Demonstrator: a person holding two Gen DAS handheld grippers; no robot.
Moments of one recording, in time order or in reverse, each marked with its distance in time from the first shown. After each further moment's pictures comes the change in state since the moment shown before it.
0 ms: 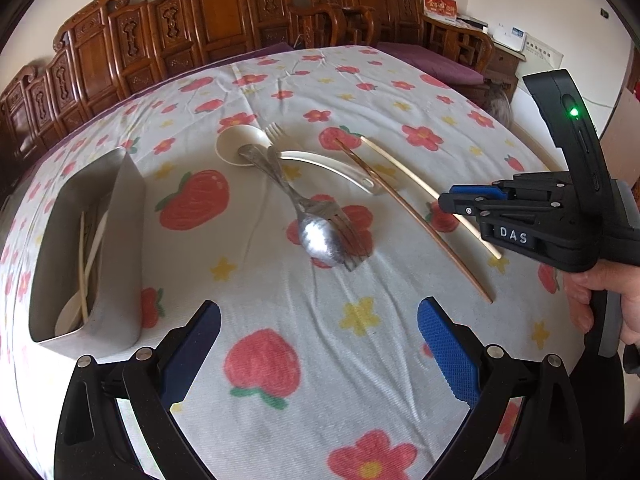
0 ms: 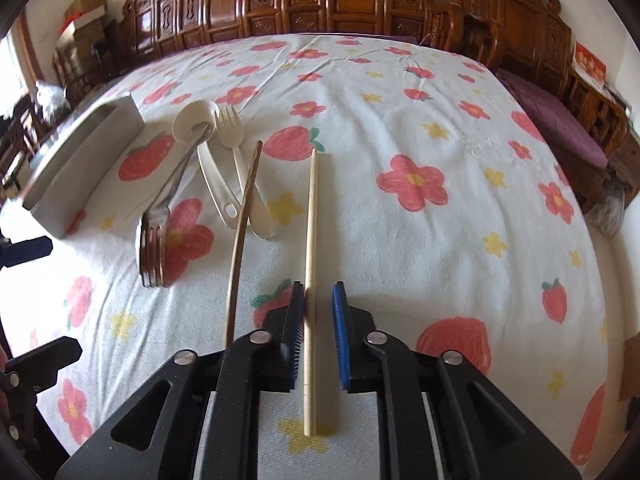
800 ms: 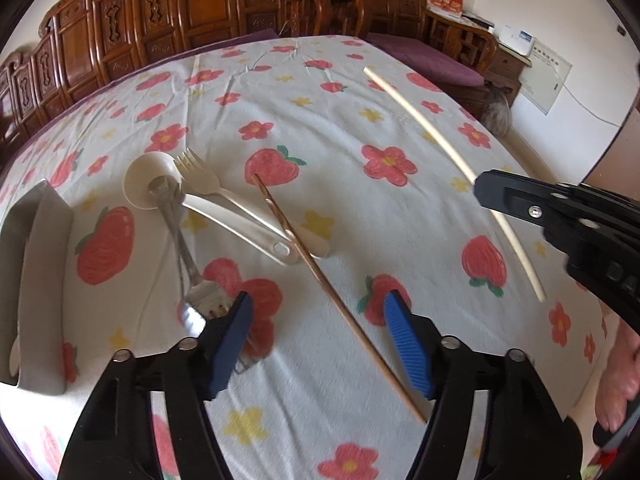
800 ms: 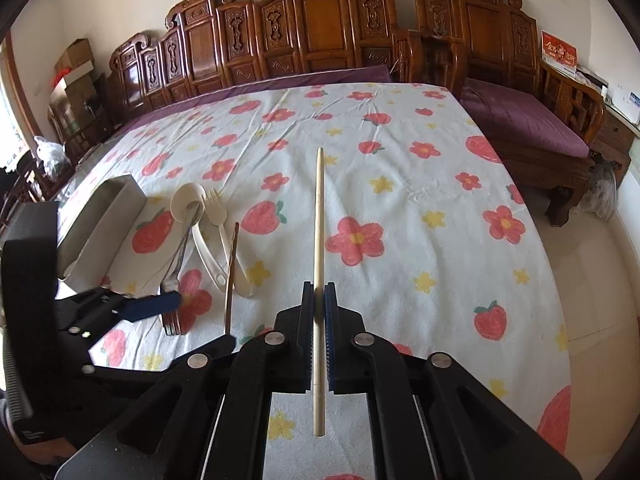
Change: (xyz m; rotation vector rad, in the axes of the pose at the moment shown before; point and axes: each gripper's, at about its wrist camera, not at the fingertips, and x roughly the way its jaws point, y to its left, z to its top) left arm 0.056 -0.055 0.063 -0.059 0.052 -0.039; right arm -0.060 -0.048 0.022 0.140 -0.130 0.047
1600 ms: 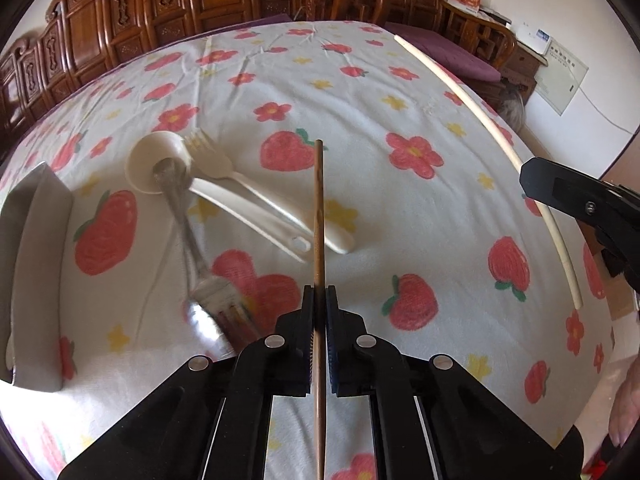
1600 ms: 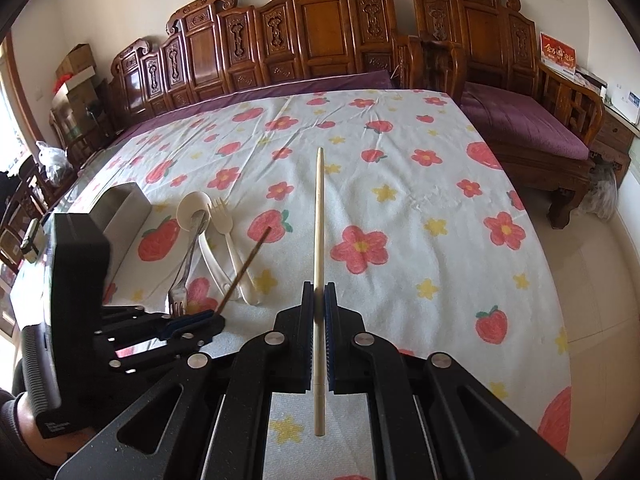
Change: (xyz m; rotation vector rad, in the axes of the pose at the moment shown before) left arm 0.009 0.014 -0.001 -0.035 0.042 0.020; right arm -0.005 0.004 0.002 0.003 -0.016 0.008
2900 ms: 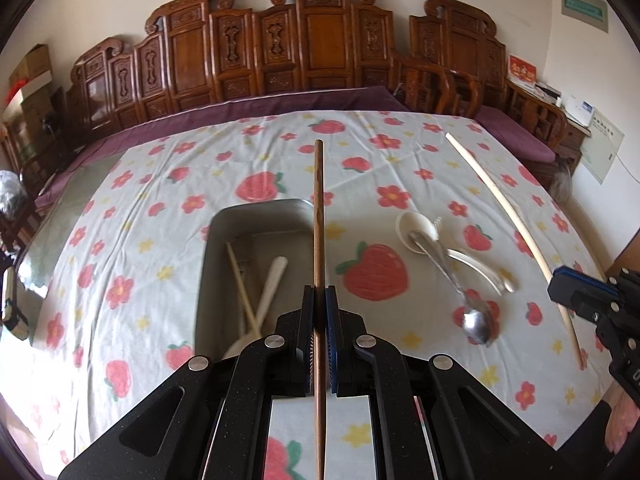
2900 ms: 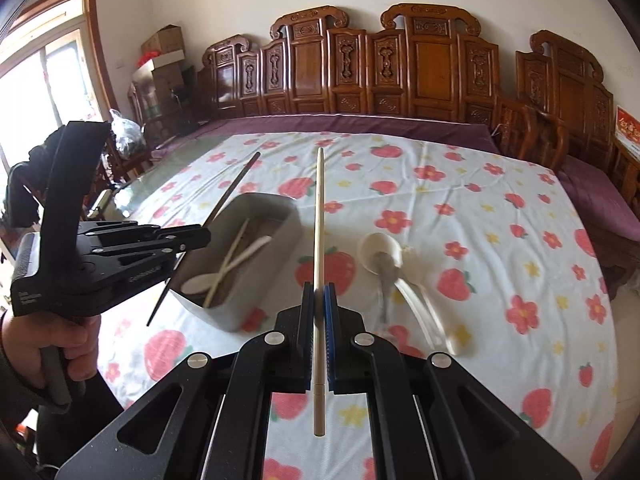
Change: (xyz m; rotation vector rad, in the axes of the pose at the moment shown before) left arm -0.138 0.190 -0.020 -0.127 -0.221 0.181; right arm -0.030 0.192 0.018 -0.206 -0.093 0.195
